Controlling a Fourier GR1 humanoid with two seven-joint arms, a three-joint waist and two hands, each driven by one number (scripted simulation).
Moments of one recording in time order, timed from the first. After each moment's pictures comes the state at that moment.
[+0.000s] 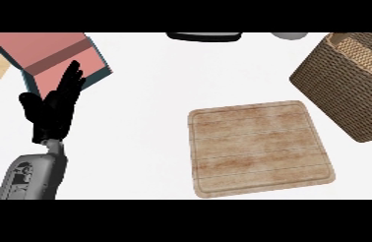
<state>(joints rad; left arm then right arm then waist) -0.25 0.21 0.09 -1.45 -0.01 0.08 0.15 -1.25 -0.65 0.07 -0.07 0.99 -0.35 0.34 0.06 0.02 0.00</state>
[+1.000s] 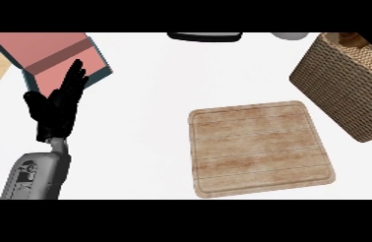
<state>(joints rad) -0.26 0.20 0.09 -1.44 -0.03 0.09 0.15 -1.16 -0.68 0.07 -0.06 0.99 -0.34 0.30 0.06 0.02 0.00</state>
